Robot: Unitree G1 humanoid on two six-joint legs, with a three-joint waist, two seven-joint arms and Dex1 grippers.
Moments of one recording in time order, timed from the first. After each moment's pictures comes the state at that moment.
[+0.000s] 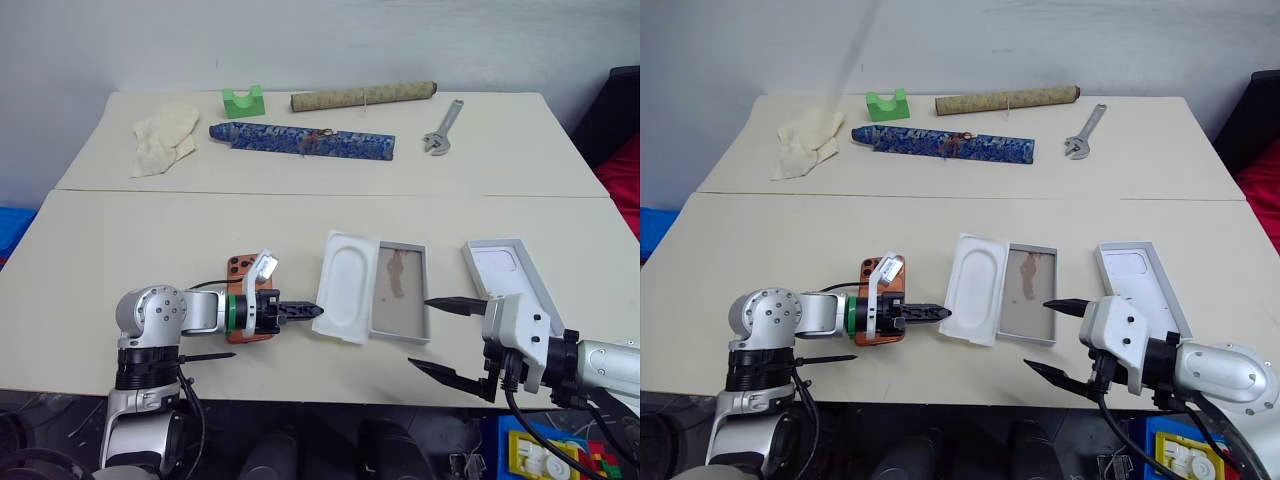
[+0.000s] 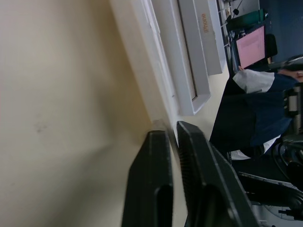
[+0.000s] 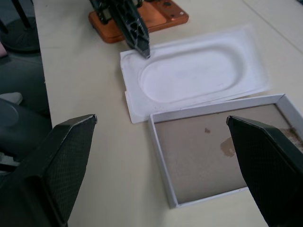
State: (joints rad) left arm -0.50 0.33 0.20 0.00 -0.87 1.60 -0.47; right arm 0.25 -0.90 -0.28 -0.77 0.53 0.46 0.89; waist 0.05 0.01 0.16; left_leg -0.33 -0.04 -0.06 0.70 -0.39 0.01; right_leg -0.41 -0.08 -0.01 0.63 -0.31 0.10
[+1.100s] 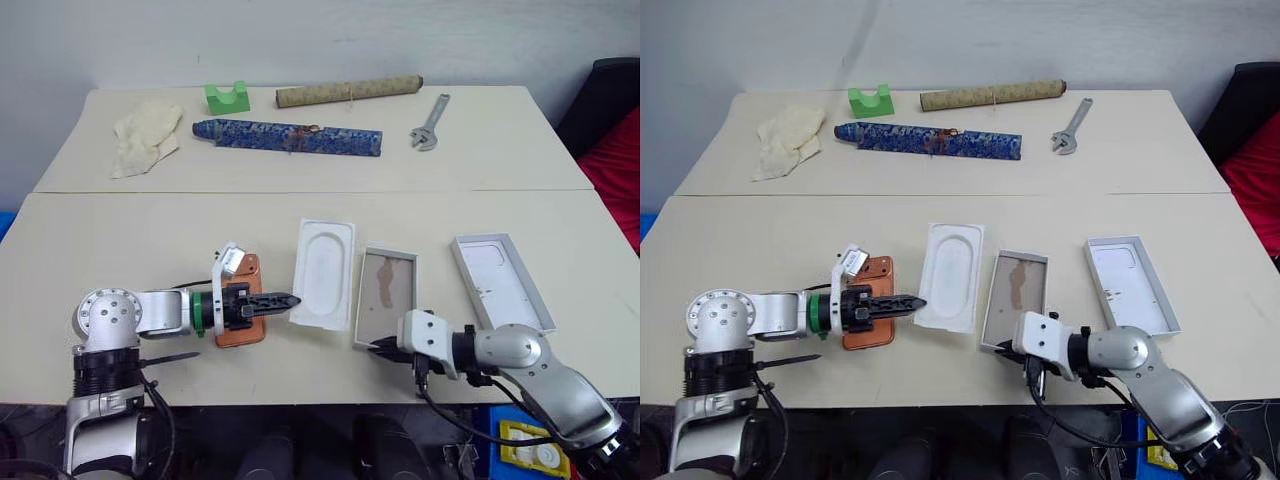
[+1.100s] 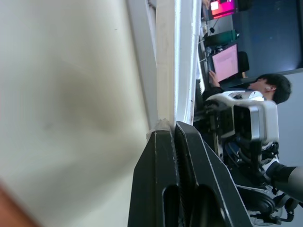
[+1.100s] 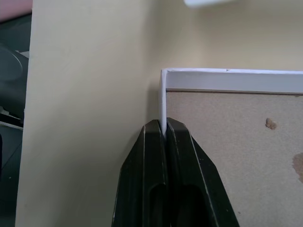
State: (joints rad) left arm -0.47 0.44 0.30 0.03 -1.25 1.61 -0.28; right arm -0.07 -0.78 0.27 -0.46 0.16 0.35 0.94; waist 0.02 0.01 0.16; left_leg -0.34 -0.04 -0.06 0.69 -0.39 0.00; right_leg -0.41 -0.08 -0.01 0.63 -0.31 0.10
